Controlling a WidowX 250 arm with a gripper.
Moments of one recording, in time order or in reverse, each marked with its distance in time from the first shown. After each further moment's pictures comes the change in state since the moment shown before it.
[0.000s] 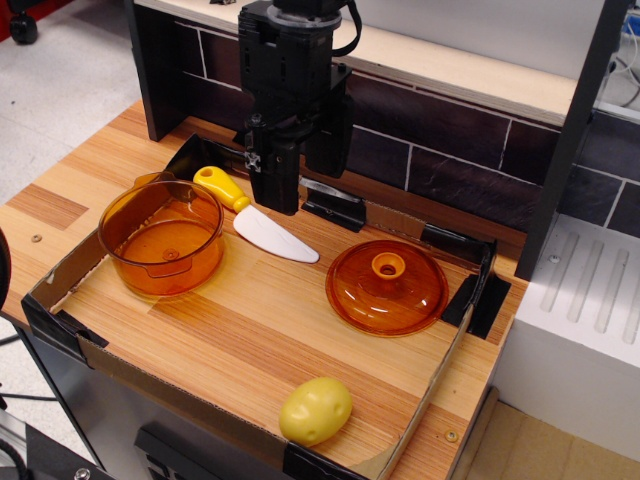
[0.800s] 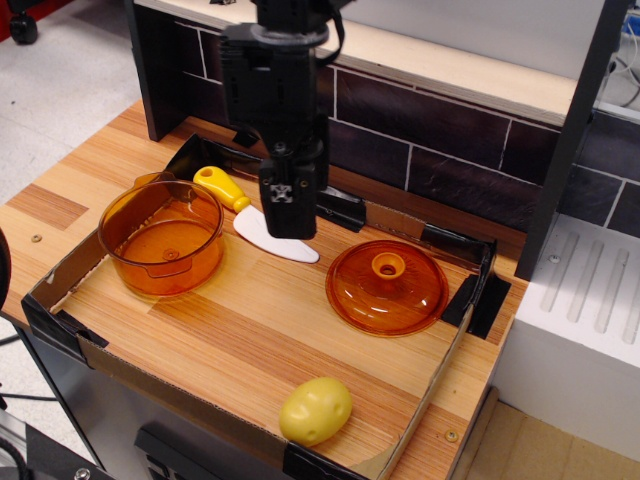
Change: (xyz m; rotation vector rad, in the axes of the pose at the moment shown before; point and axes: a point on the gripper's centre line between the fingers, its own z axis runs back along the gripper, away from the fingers) arm -0.012 0.023 0.004 -0.017 0.075 0.508
